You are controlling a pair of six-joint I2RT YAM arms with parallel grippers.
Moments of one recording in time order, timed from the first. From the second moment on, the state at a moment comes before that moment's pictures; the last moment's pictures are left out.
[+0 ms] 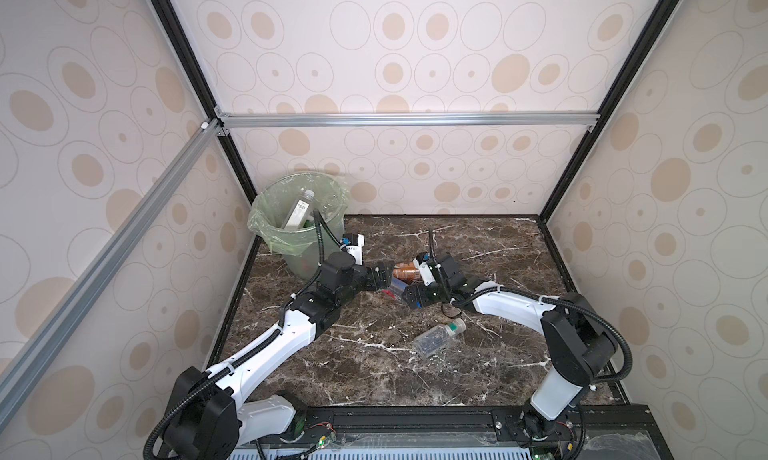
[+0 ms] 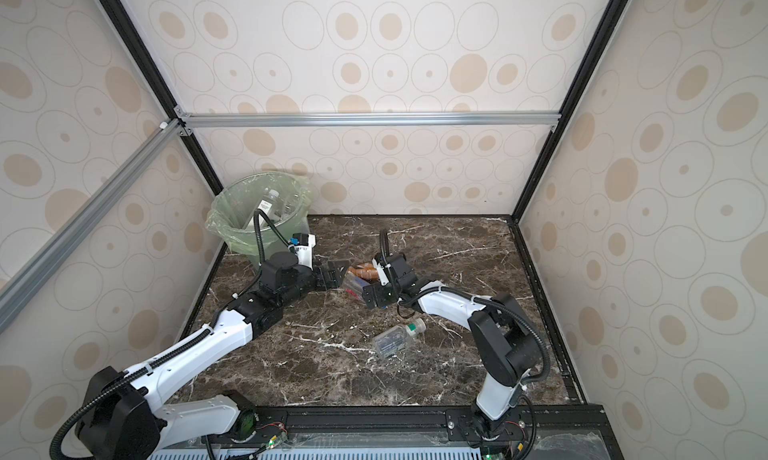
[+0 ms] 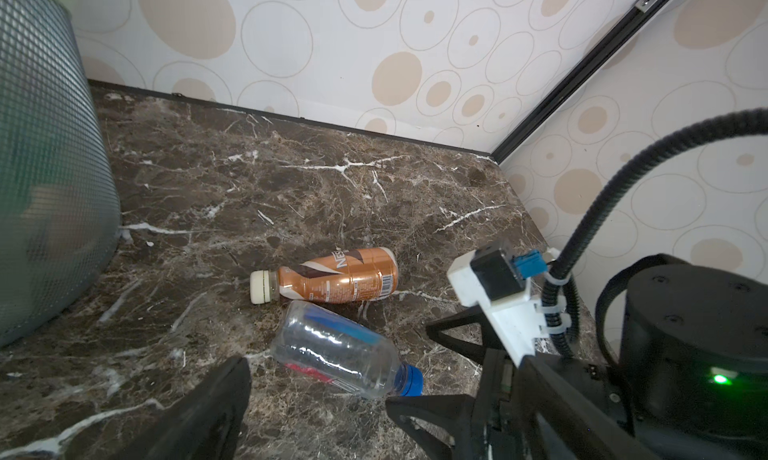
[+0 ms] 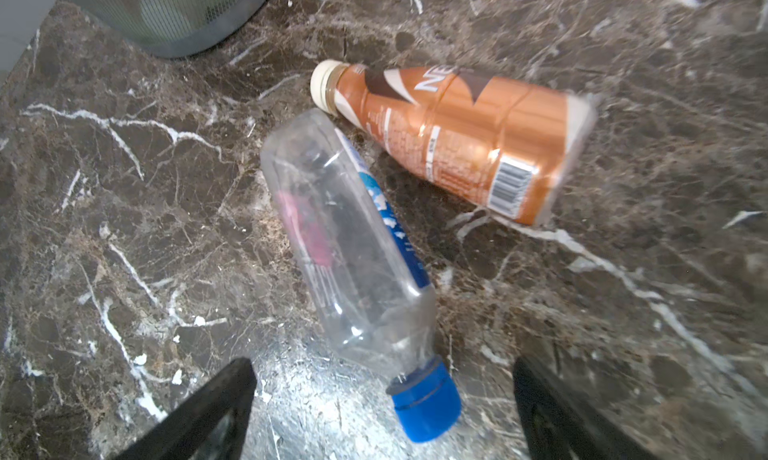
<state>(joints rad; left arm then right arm) -0.55 1.20 0.82 0.00 0.01 -0.52 0.65 1.73 1.05 -0.17 -0.10 0.26</state>
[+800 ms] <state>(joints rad) -0.54 1.16 0.72 0.04 0.01 -0.63 0.69 1.87 1.10 -0.15 -0.09 0.23</state>
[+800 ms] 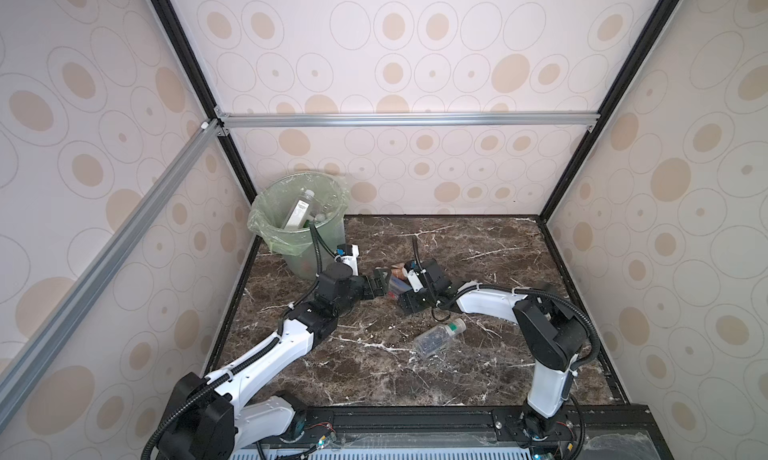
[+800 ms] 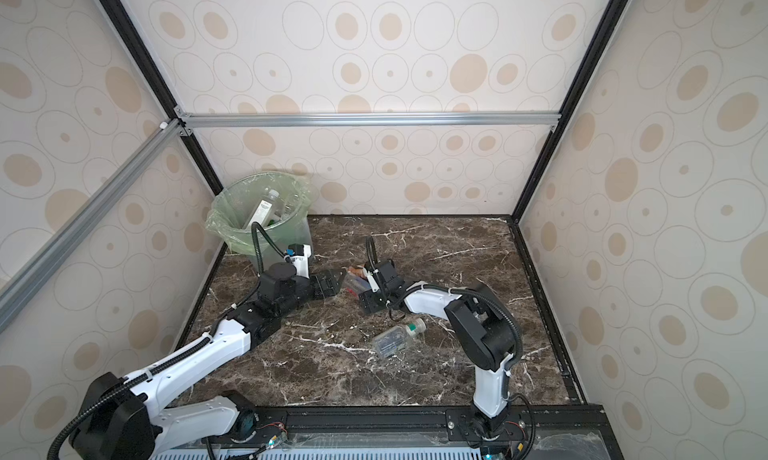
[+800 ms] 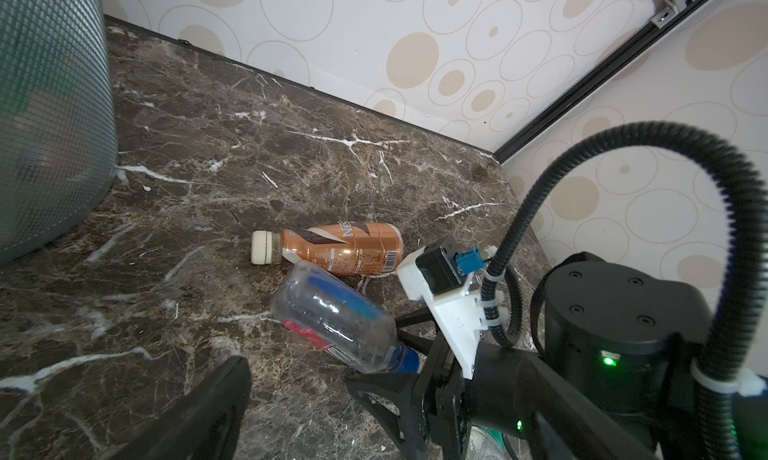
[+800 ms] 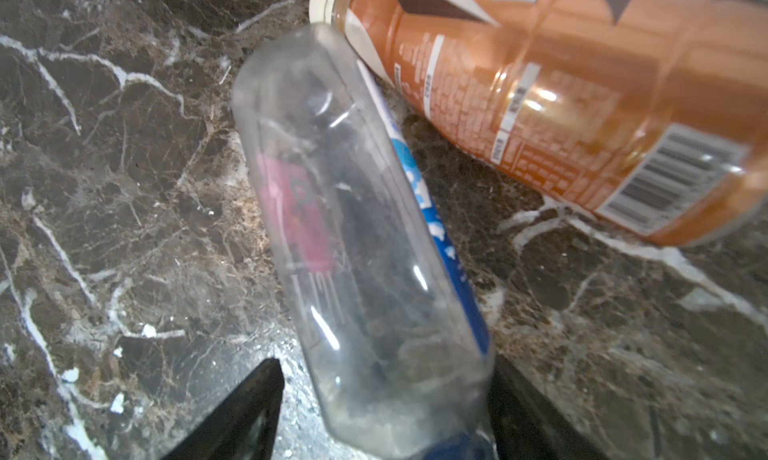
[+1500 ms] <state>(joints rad) -0.49 1.20 0.73 0.07 0.09 -0.71 0.71 1.79 1.12 -0.21 -0.10 0.23</state>
